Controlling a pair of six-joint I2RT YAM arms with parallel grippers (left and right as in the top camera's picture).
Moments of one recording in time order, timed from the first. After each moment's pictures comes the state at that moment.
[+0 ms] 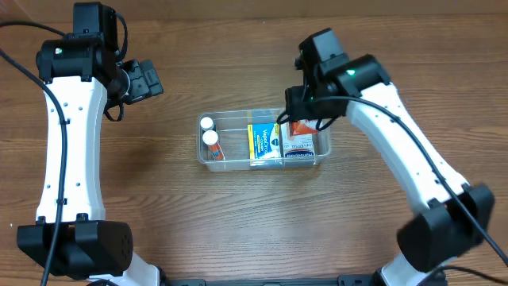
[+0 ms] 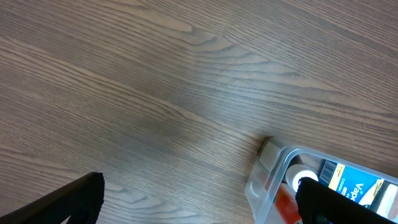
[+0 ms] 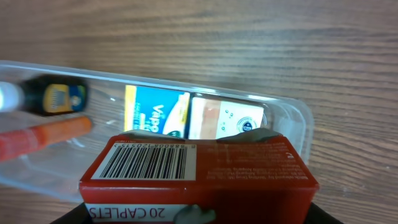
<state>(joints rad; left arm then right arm) 0.05 1.76 1.89 -1.36 -0.06 -0.36 0.42 1.82 1.70 -1.13 -0.07 0.28</state>
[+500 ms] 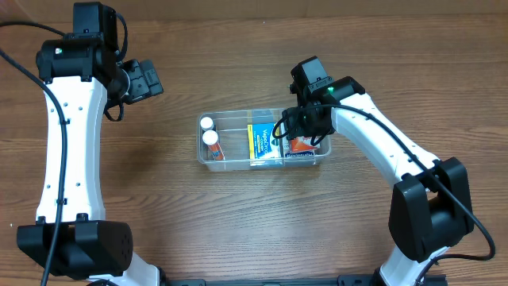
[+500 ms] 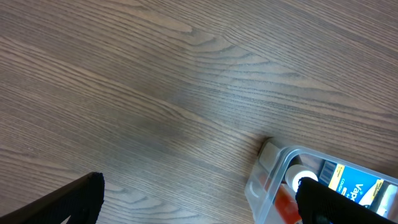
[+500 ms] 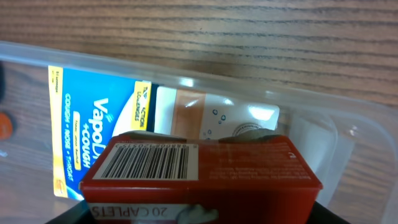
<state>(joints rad) 0.05 1.76 1.89 -1.36 -0.06 -0.36 0.42 1.88 1.46 -0.91 -0.06 0.25</state>
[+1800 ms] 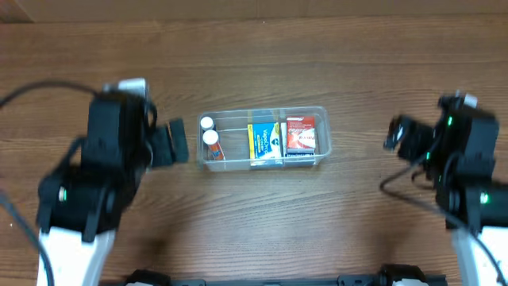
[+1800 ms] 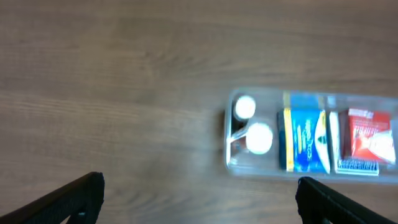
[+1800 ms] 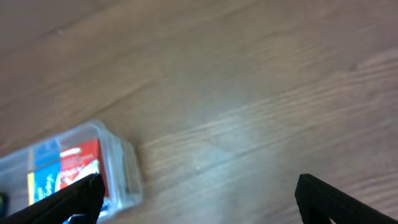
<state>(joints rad) -0.22 1.10 1.39 -1.16 -0.16 -0.32 -0.07 0.97 1.04 -0.87 0.03 0.30</state>
